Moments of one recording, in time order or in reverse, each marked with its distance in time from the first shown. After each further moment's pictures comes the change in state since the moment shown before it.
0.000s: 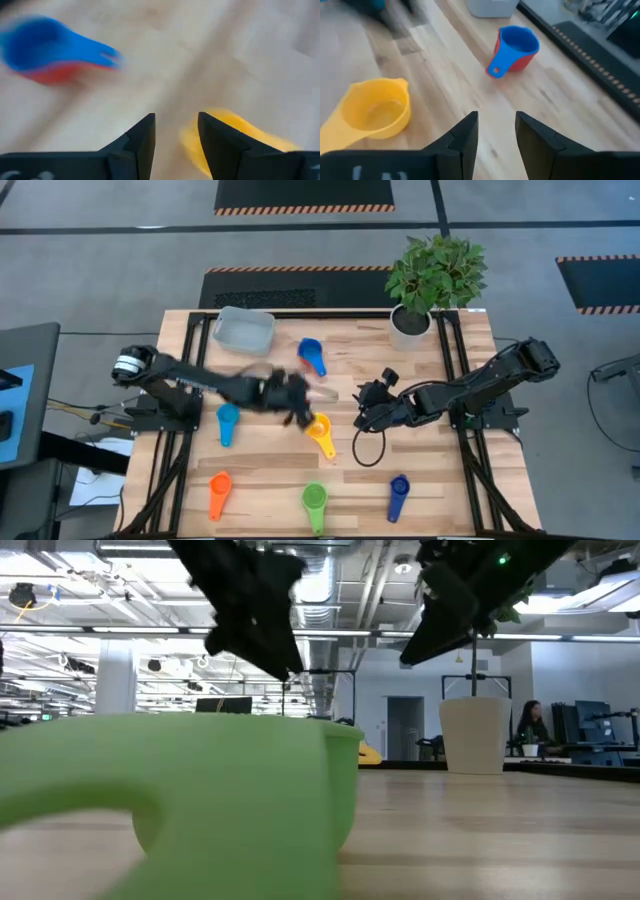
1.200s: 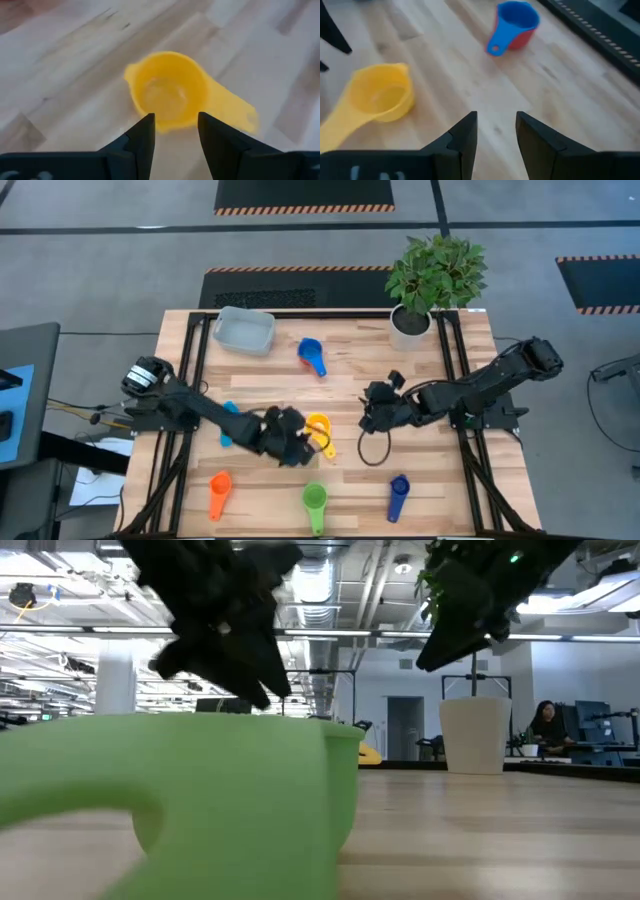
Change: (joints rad) left arm -0.209 0.145 0.001 0.026 -0.110 -0.408; right arm -0.012 -0.038 0.000 -0.125 -0.062 0.126
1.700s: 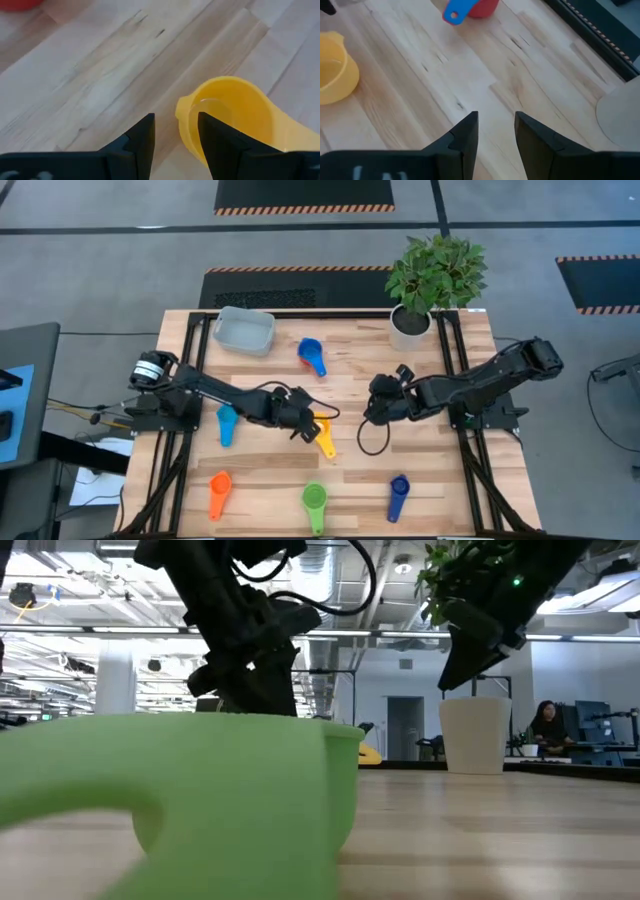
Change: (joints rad) left arm 0.185 0.012 -0.002 -0.017 0.159 0.181; right arm -0.043 0.000 0.000 -0.192 -0.002 0.092
